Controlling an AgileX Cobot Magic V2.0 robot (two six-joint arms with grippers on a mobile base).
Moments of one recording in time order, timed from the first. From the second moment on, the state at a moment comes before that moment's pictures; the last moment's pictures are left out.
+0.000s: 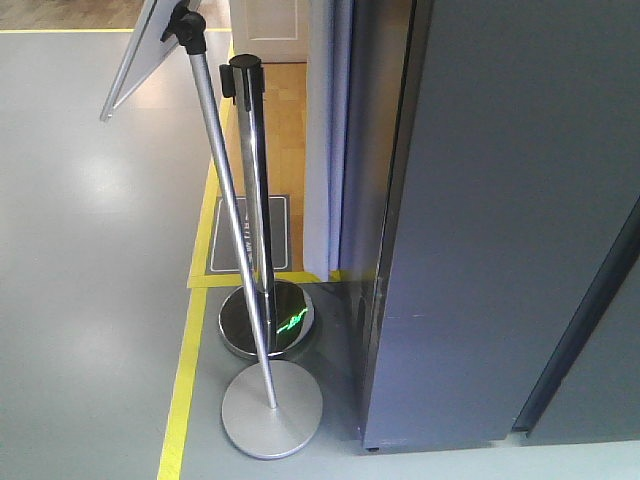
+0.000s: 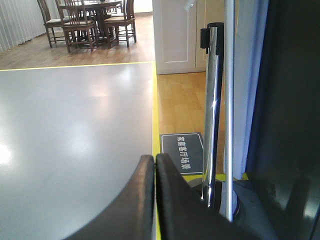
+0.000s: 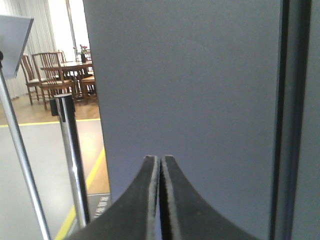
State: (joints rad) left arm 0.04 -0.01 0.02 0.13 0.22 -0.14; right arm 0.01 -0.01 0.03 -0.18 -0.01 0.24
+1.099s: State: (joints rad) left arm 0.04 -0.01 0.02 0.13 0.22 -0.14; right arm 0.01 -0.01 0.03 -0.17 -0.01 0.21
